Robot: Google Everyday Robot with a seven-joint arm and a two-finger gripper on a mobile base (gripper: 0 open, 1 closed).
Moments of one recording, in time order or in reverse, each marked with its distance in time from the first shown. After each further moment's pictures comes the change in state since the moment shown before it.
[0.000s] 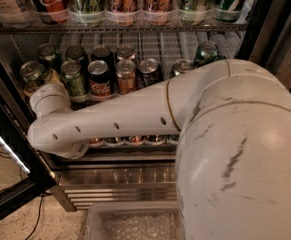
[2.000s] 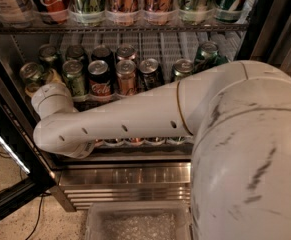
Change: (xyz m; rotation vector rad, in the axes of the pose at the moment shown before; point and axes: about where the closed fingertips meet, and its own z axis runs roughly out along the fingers) arm -0.009 0.003 -0.010 -0.050 -0.029 0.021
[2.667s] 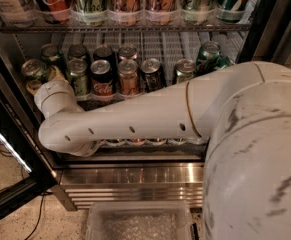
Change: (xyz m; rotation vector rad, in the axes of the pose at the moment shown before) arm -0.009 -0.008 -0.006 -0.007 -0.027 0.005
